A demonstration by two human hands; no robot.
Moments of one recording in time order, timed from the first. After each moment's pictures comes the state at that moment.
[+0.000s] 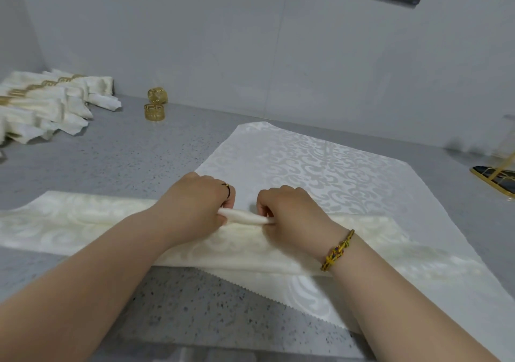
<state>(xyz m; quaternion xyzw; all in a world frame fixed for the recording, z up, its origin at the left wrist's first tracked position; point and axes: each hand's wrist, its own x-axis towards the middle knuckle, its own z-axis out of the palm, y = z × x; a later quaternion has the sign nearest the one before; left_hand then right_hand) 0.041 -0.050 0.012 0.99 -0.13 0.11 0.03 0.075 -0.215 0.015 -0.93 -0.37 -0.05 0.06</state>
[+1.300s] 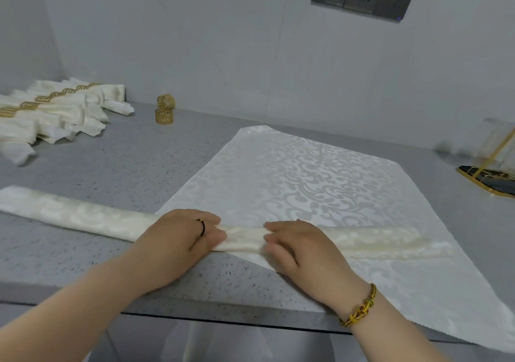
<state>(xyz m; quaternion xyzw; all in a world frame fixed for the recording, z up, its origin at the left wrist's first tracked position) -0.033 -0.034 -0.024 0.96 -0.13 0.13 0.21 0.005 -0.250 -0.012 -0.91 -0.36 -0.06 0.18</state>
